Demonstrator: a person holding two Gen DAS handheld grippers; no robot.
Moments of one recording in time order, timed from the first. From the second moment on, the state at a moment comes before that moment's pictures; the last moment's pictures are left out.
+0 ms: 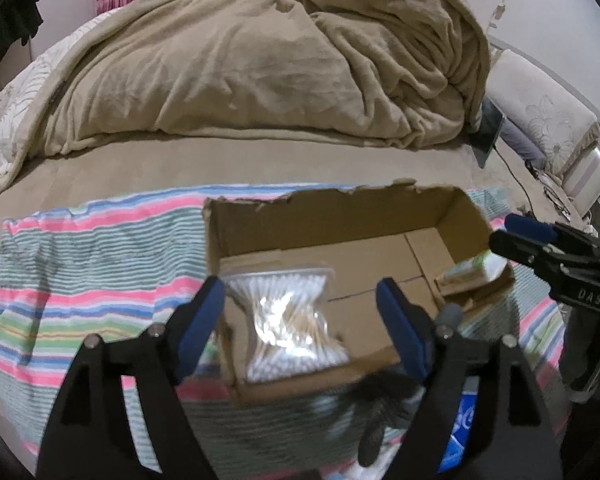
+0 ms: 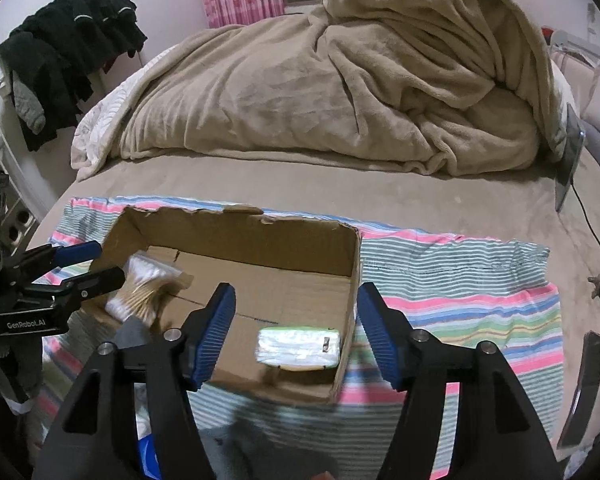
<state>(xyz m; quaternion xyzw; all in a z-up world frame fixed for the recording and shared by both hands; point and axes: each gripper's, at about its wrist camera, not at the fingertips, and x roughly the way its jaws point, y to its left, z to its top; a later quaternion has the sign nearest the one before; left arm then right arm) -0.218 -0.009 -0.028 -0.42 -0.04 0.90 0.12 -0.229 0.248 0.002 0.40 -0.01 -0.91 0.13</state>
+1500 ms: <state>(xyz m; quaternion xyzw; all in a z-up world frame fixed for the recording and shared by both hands) -0.060 -0.039 -0.025 -0.41 -0.09 0.90 0.11 -0.101 0.217 -0.025 0.43 -0.04 -0.89 0.16</state>
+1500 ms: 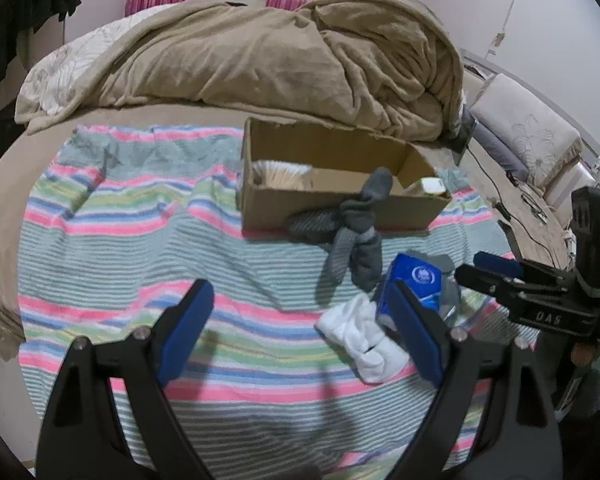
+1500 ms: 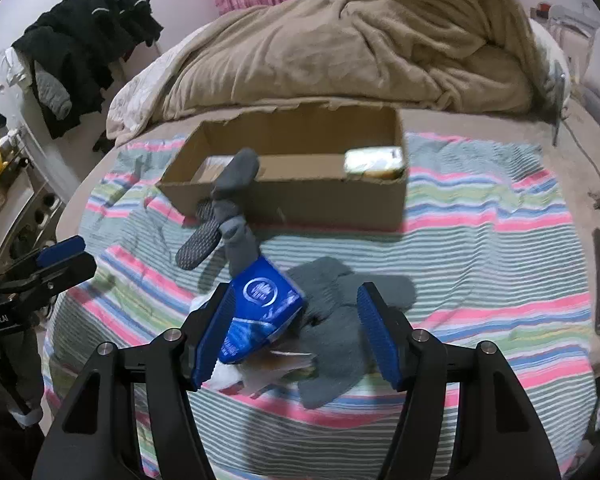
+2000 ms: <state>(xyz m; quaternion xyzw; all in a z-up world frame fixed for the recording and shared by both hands) -0.064 -0.039 -0.045 -0.43 -0.09 0.89 0.11 -0.114 0.175 -0.064 0.45 0.01 -0.87 0.18</state>
